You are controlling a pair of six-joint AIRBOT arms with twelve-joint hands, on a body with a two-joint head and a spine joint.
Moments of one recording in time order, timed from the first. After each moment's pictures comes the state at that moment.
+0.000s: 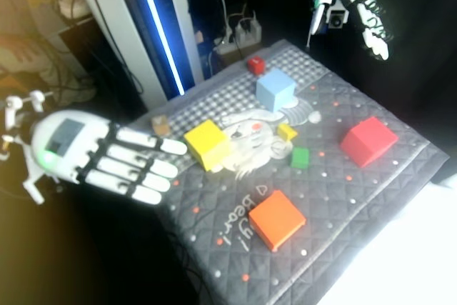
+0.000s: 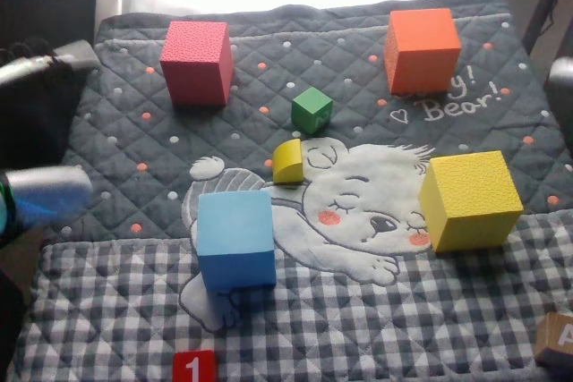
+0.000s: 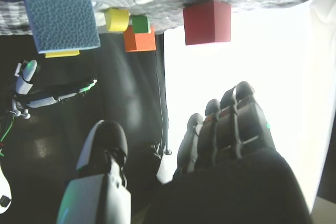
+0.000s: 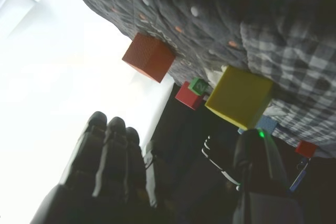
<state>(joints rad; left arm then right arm) 1.28 -0.72 0.97 -0.18 -1.19 0.58 -1.17 -0.76 1.03 0.10 1.25 -0.72</state>
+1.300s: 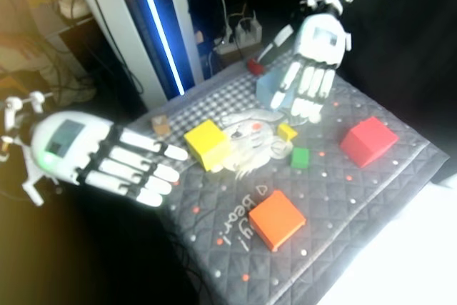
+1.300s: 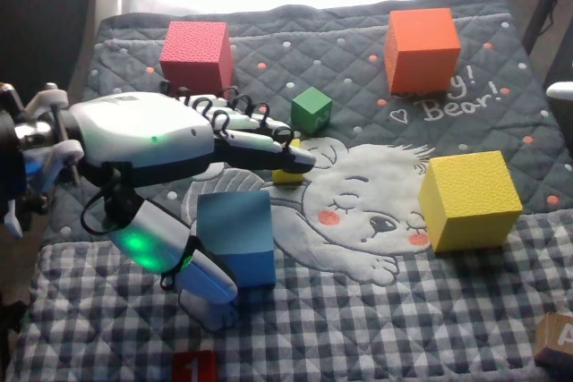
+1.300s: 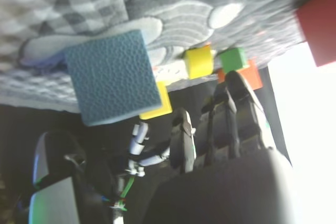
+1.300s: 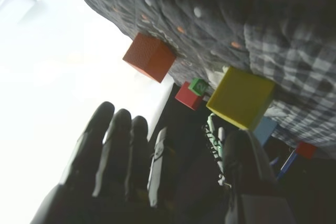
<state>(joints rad) 0.66 -0.95 1.09 0.83 -0.47 0.35 -1.17 -0.76 1.04 0.09 1.24 -0.72</state>
